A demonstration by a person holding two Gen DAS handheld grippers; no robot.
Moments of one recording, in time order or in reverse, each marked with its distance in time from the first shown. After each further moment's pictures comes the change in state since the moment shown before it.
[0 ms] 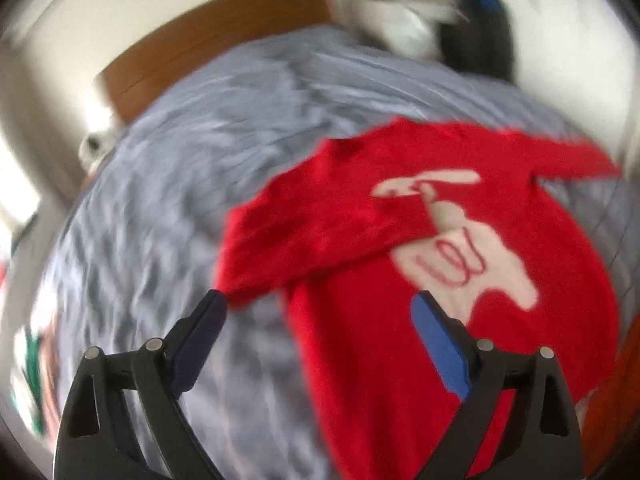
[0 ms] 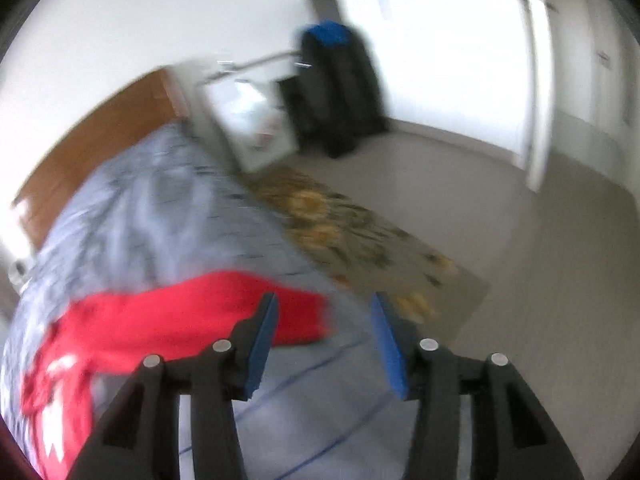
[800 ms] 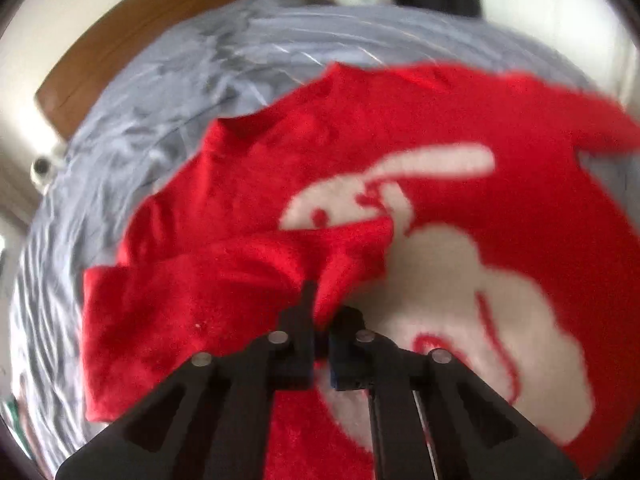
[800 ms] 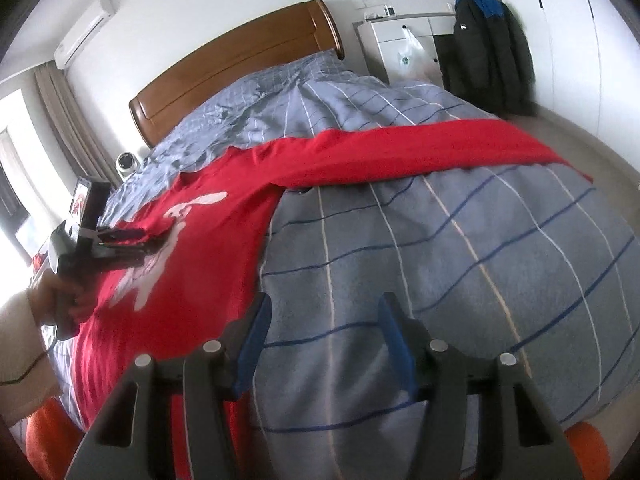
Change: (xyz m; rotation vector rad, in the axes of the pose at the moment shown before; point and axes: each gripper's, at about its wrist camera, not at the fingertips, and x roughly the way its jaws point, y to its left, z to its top) left arm 0.121 -0.056 0.040 0.020 0.095 -0.118; right arm 0.010 0.135 -0.142 -0.205 0.164 0.295
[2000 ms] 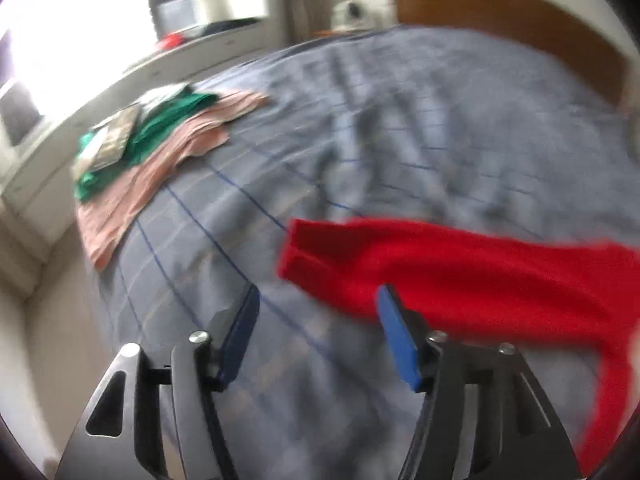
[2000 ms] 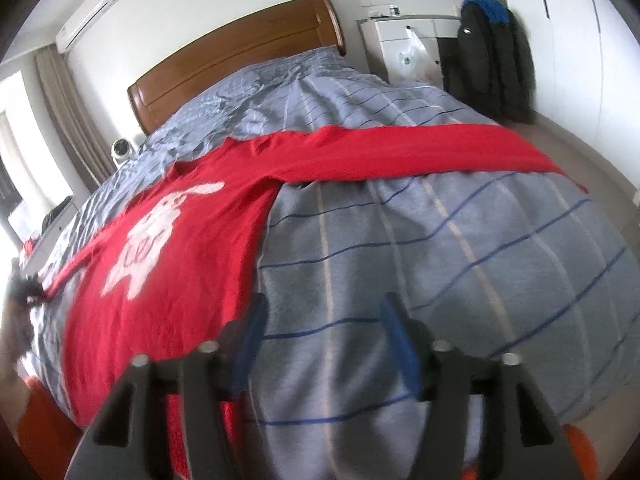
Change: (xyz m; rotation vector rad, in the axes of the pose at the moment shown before) left arm -0.149 0.276 -0.235 -0.941 0.028 0.493; right arm -0.014 -0.009 0.005 -0.009 0.027 -0.021
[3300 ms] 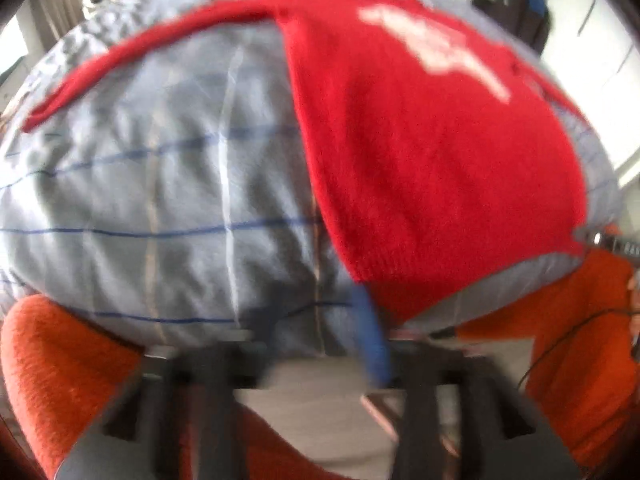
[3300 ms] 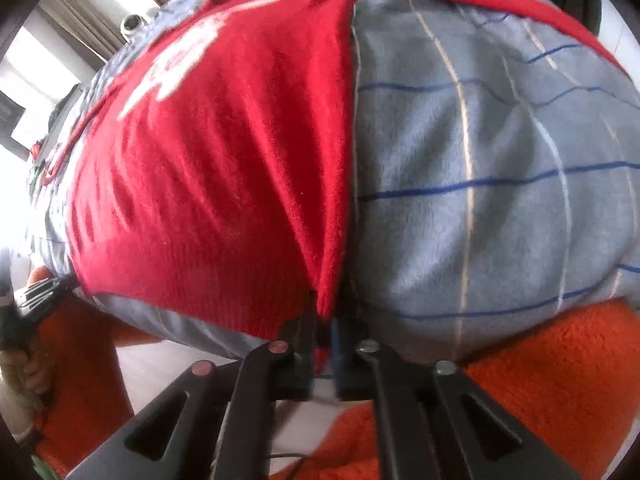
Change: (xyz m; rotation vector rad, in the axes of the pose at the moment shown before) left arm -0.104 -0.107 -0.209 0.566 0.246 -0.512; right arm 0.027 0.050 -0.074 -0.145 0.510 0.054
